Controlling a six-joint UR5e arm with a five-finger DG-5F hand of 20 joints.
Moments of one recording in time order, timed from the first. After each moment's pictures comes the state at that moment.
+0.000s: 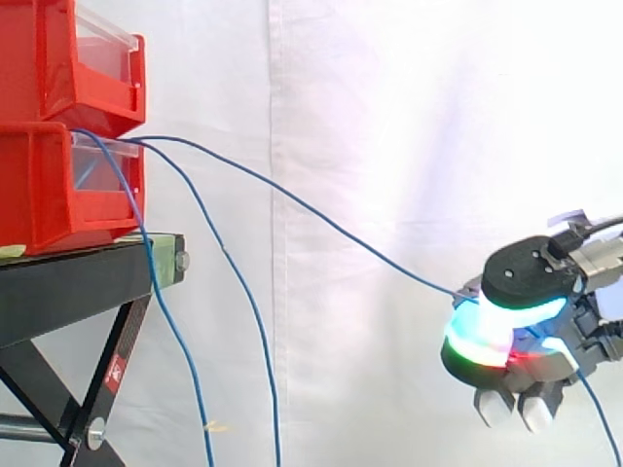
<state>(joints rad) 0.12 -1.73 -2.10 -2.68 -1.30 -0.20</state>
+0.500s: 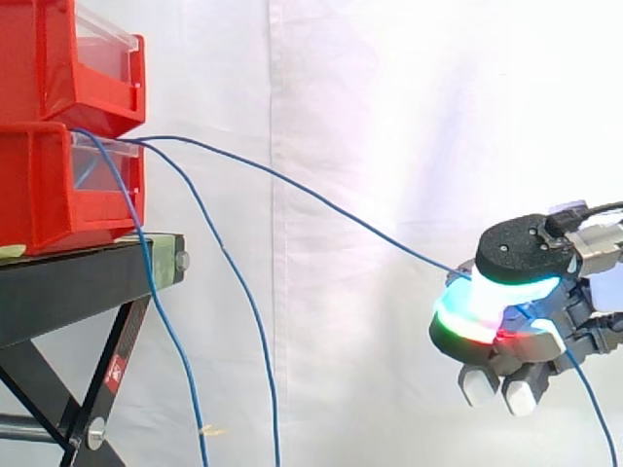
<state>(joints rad) 0.13 -1.73 -2.13 -2.56 -1.28 -0.20</state>
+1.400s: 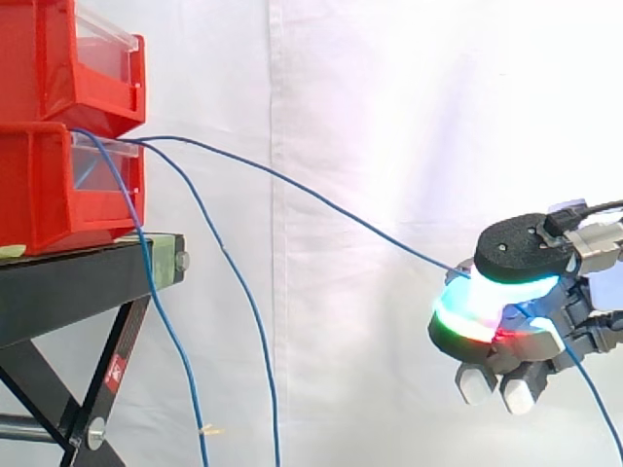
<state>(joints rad) 0.13 -1.73 -2.13 -2.56 -1.28 -0.20</state>
